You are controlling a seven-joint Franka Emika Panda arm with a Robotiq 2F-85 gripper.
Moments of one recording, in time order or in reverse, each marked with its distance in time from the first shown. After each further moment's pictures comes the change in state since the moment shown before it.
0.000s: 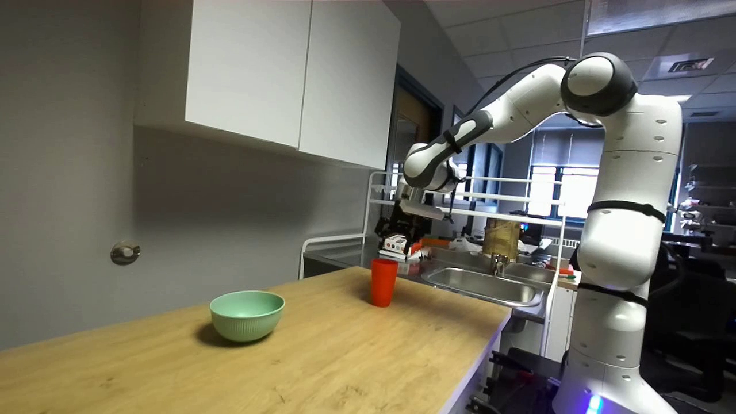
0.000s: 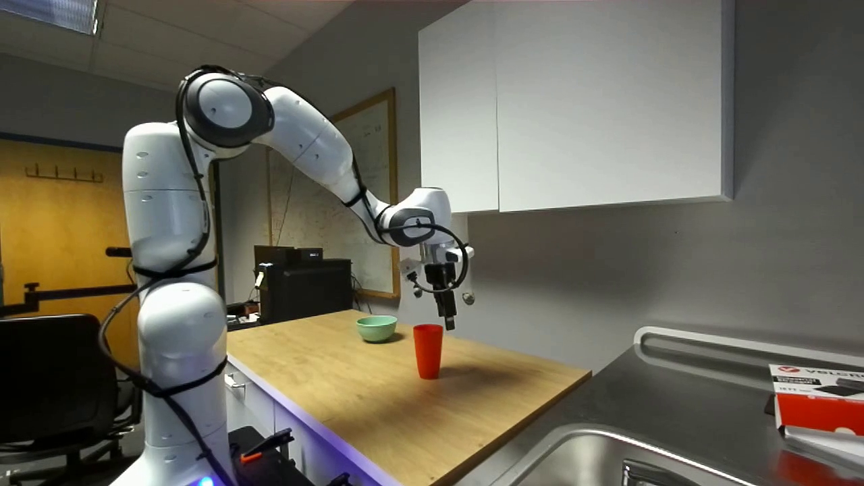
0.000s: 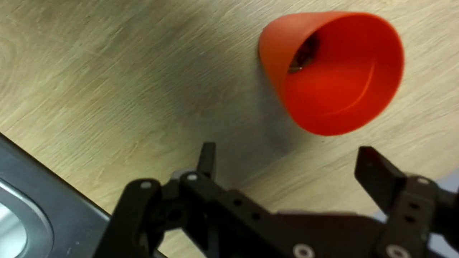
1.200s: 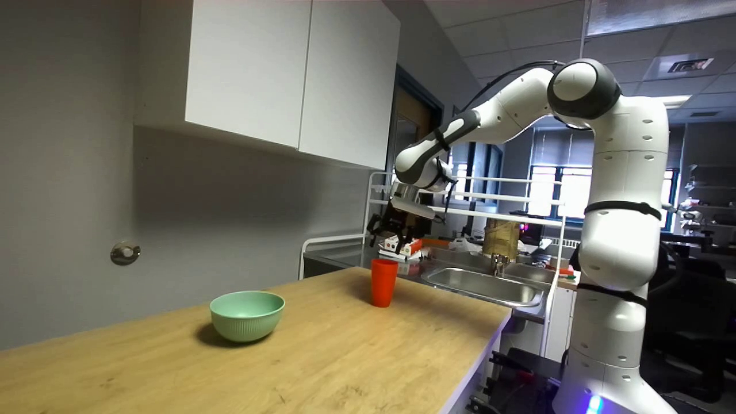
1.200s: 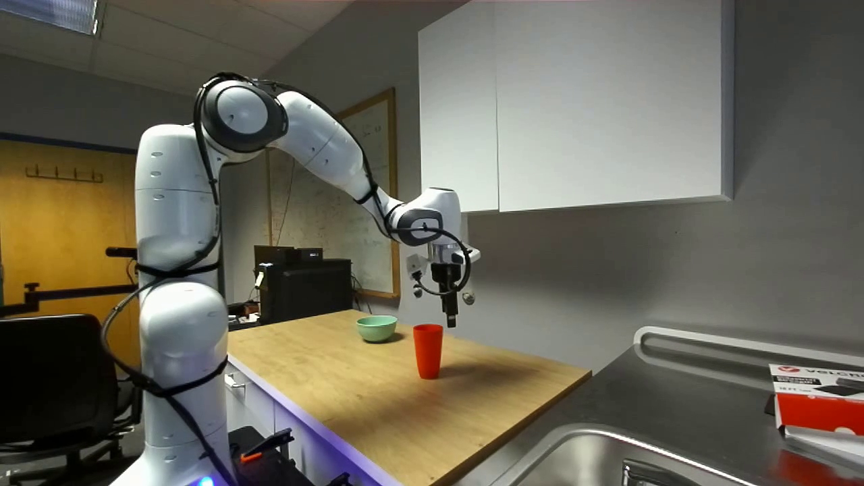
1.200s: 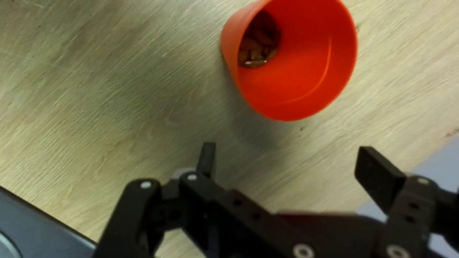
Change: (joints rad) arm 0.038 0.065 -0.032 0.088 0.122 -0.042 -0.005
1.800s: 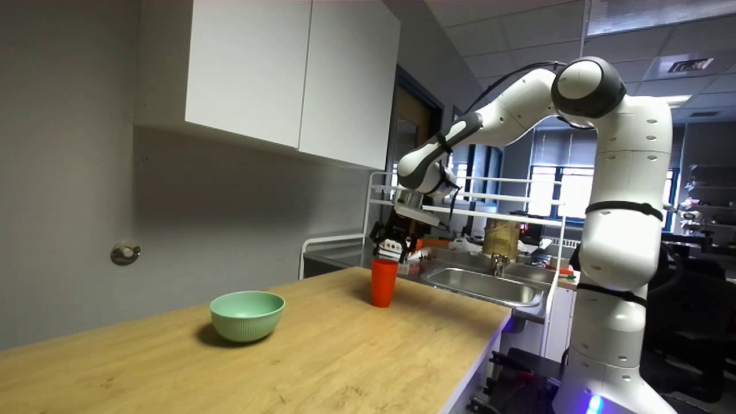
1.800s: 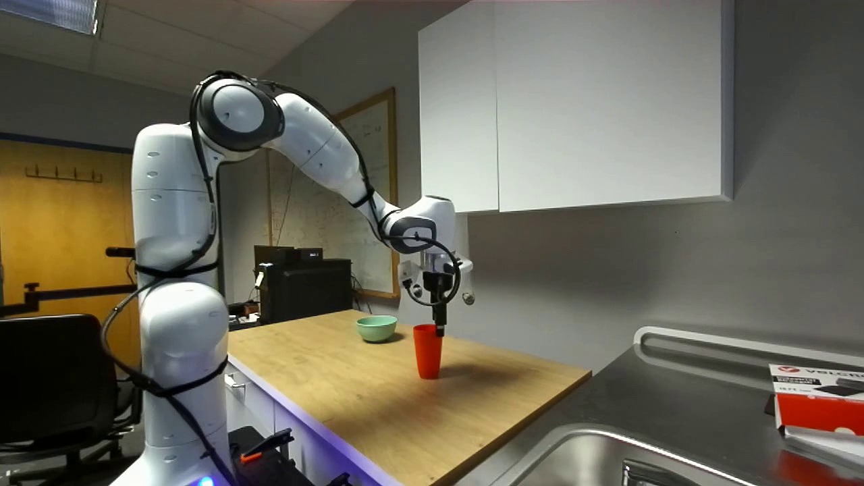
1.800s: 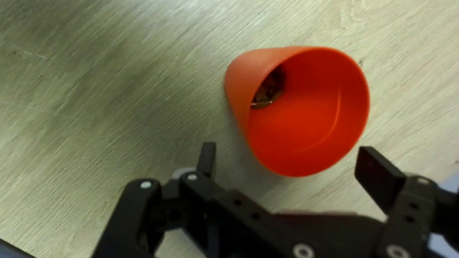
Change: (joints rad) arm 0.011 -0.021 -0.002 -0.074 0.054 0.003 -0.014
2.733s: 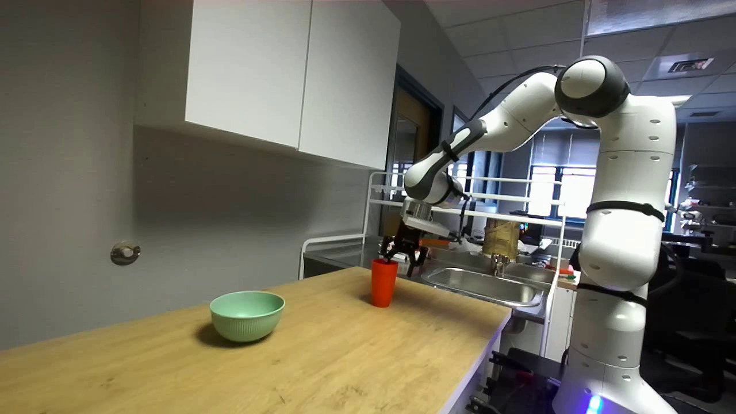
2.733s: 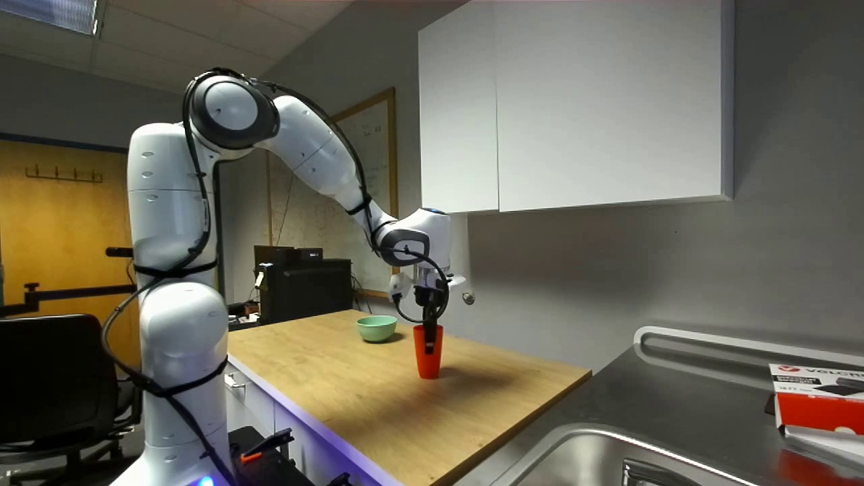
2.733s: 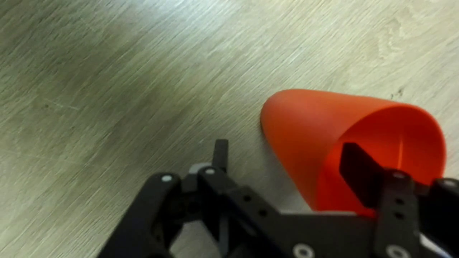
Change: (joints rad) arm -0.009 -0.020 -0.012 -0.106 0.030 0.030 -0.014
